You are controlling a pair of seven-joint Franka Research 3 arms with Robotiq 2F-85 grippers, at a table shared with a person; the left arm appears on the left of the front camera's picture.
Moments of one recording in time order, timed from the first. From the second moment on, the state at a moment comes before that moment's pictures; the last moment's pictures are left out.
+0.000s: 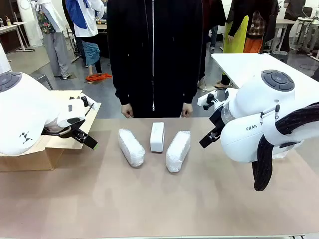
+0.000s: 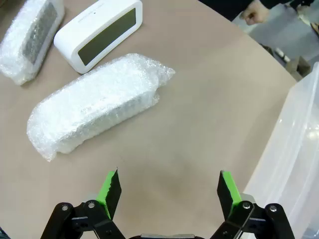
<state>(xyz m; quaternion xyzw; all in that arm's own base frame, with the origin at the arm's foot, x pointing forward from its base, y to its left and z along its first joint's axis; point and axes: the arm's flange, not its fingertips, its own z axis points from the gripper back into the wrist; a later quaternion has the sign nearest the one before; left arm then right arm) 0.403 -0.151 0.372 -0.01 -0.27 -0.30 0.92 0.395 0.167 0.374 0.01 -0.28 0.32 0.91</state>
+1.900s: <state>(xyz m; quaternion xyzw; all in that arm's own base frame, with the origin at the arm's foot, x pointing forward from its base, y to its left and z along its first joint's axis) 0.382 -0.168 0.418 0.01 -0.28 -0.35 0.89 0.388 0.149 0.426 0.00 -0.31 0.39 0.87</state>
